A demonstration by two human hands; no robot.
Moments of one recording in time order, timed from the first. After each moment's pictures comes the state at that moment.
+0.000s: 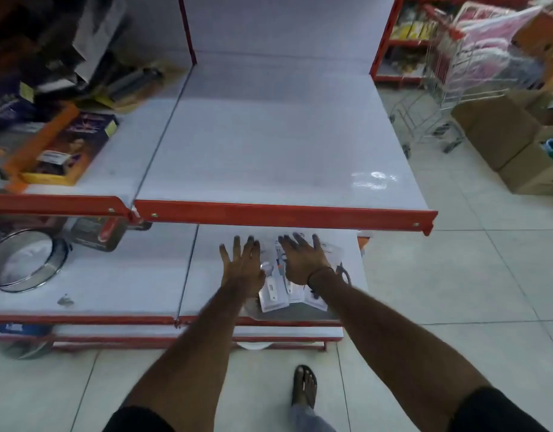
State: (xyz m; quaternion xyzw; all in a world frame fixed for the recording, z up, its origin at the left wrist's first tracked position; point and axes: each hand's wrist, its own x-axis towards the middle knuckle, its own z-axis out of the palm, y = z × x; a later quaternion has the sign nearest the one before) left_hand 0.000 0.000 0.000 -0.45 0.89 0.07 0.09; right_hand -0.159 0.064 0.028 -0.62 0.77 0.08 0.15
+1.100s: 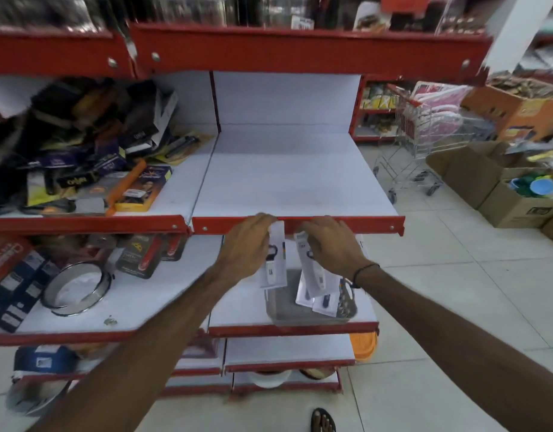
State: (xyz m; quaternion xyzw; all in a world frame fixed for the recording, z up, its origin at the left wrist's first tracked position) left_hand 0.071 0.040 0.217 -0.30 0.92 0.13 -0.23; right_hand -0.111 0.145 0.208 -0.65 0.73 -0.18 -0.08
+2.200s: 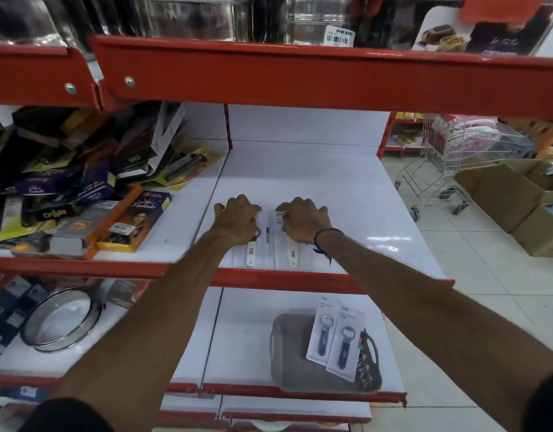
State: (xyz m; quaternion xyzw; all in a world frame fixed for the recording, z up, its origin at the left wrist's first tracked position) left_hand 0.002 -0.145 0.231 -0.43 0.90 0.10 -0.04; right_hand -0.149 -0.060 0.237 -0.59 0.79 -0.09 0.09
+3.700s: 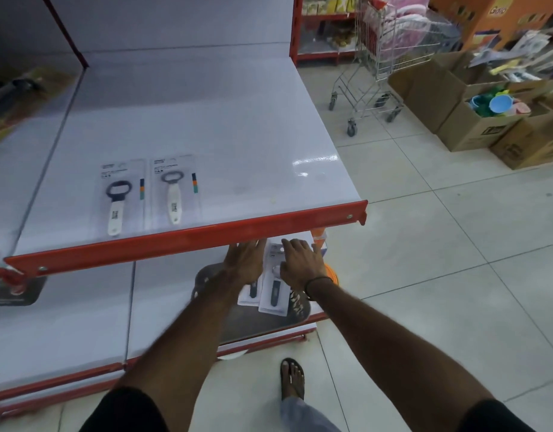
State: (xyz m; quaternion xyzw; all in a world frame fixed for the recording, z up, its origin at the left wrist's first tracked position) left_hand -0.129 -0.001 -0.004 -0.25 0.96 0.06 0.11; right_hand -0.233 0.119 0.013 -0.47 0.86 -0.03 0.18
